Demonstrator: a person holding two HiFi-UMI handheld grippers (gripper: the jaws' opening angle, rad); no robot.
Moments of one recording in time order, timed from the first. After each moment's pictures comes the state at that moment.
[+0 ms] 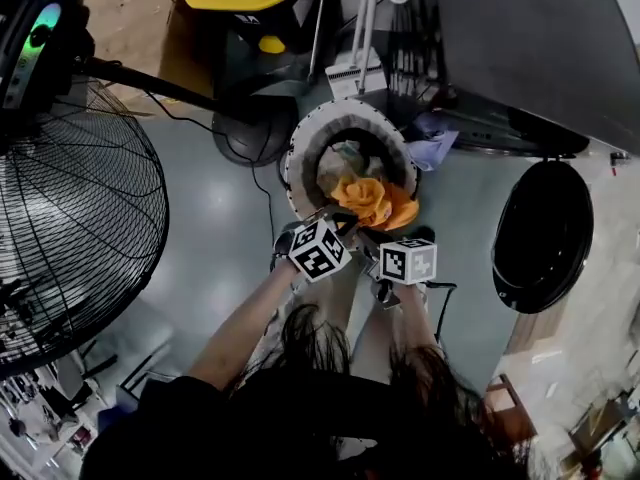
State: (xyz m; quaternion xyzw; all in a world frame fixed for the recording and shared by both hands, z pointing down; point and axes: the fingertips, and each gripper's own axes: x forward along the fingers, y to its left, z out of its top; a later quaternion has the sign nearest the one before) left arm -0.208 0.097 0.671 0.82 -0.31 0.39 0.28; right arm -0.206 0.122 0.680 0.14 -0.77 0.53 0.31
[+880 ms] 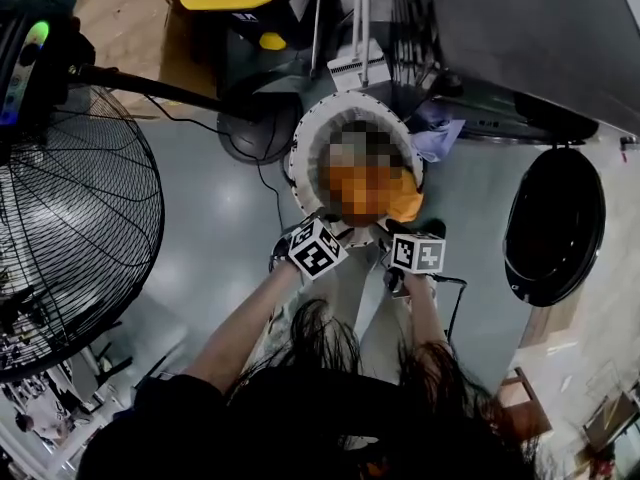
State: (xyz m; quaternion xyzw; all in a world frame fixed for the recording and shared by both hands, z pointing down) left arm -0.221 0.136 0.703 0.78 -0.30 0.42 0.34; right arm -0.163 0.115 0.739 0.22 -0.74 0.53 0.34
